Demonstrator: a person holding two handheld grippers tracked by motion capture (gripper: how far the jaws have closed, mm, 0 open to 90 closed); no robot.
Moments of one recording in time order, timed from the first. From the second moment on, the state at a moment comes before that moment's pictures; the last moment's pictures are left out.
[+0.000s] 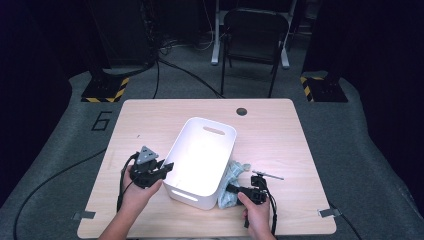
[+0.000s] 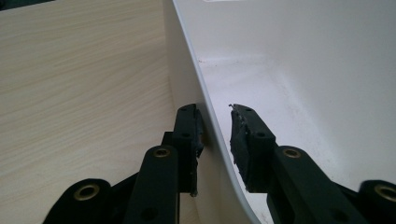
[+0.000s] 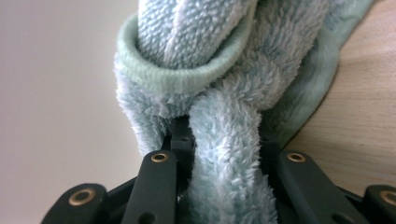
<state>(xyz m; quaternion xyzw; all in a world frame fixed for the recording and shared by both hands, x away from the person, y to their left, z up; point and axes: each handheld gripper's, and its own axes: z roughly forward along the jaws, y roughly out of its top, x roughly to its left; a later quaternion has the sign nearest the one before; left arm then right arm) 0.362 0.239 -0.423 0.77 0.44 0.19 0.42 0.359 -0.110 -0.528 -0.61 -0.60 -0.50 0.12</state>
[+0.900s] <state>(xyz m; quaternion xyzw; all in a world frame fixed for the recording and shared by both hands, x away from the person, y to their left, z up) 0.362 0.237 -0.423 0.77 0.44 0.19 0.41 0.344 -0.113 -0.464 -0.54 -0.59 -0.59 0.11</state>
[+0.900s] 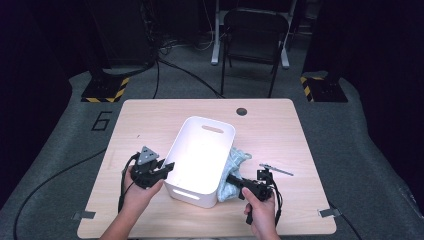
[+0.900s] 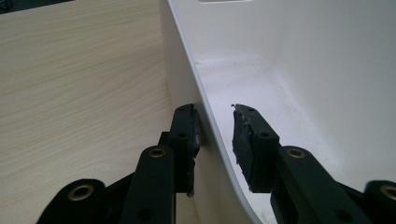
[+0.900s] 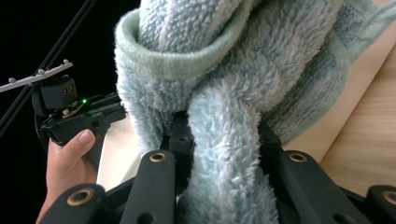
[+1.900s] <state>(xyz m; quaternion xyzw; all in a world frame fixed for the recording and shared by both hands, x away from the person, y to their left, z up) 0.361 0.237 -0.423 0.77 0.45 0.20 0.42 0.358 -0.104 -0.533 -0.60 -0.61 -0.50 0.12</state>
